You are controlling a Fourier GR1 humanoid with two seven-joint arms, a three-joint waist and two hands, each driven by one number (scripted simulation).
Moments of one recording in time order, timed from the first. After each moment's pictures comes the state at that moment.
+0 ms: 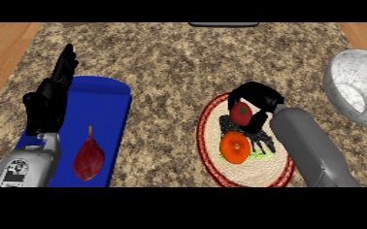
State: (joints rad) left arm -0.22 0.29 -0.04 -1.60 -0.10 0.20 0.18; right arm -0.61 -0.25 0.28 -0.78 0.78 0.29 -0.37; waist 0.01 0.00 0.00
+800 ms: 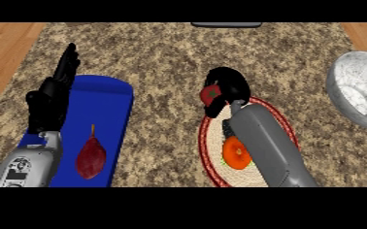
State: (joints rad) left arm -0.23 0.27 -0.02 -1.59 -0.12 0.17 0.18; right arm -0.67 -0.02 0.24 -0.91 0.73 -0.02 0.41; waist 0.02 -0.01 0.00
